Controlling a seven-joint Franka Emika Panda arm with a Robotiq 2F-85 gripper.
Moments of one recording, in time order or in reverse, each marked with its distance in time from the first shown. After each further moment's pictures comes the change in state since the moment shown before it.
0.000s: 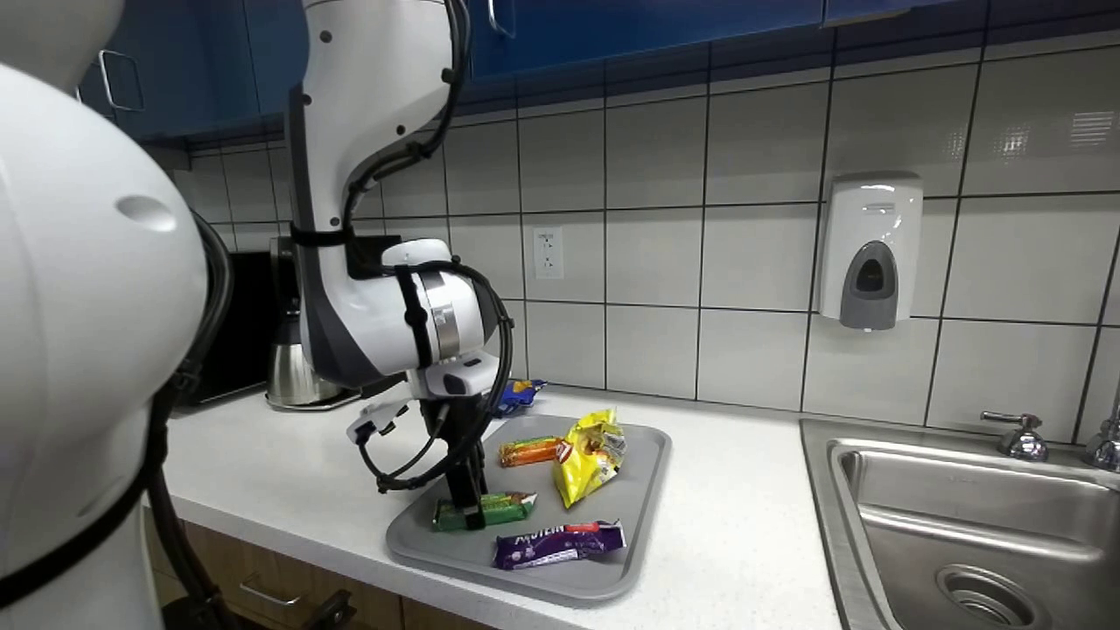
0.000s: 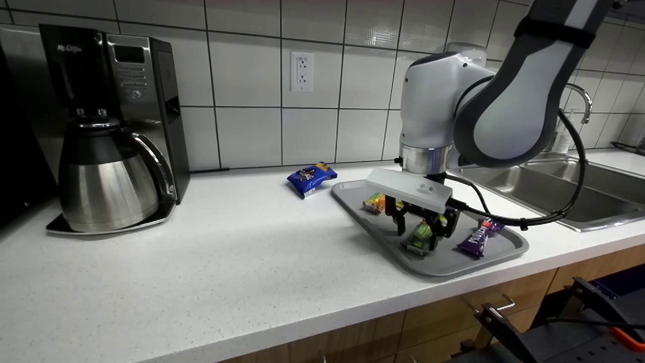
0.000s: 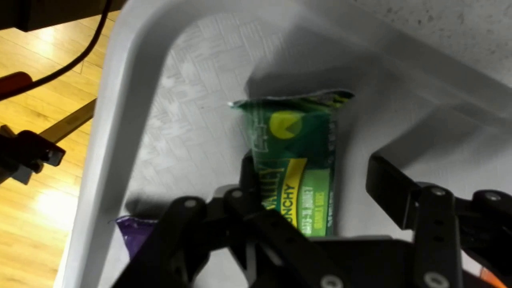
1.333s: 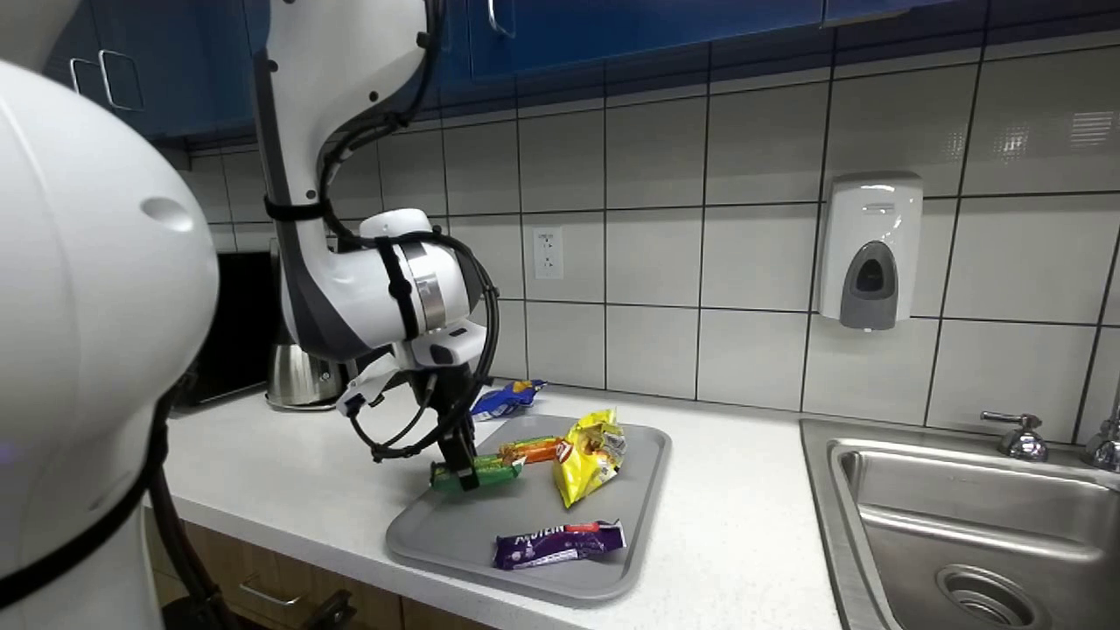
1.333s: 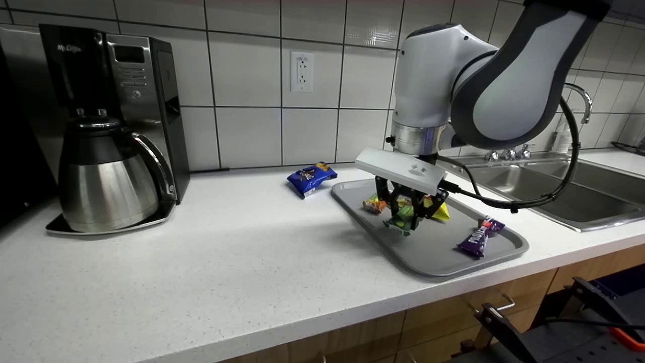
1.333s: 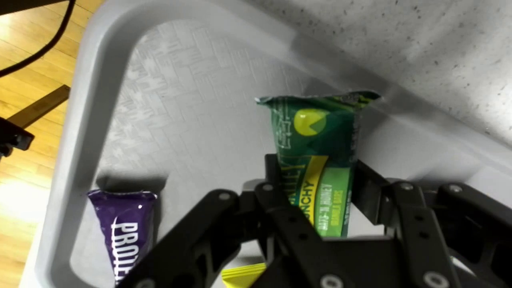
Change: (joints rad) arm 0.045 -0.097 0.010 -0.015 0.005 0.002 0.000
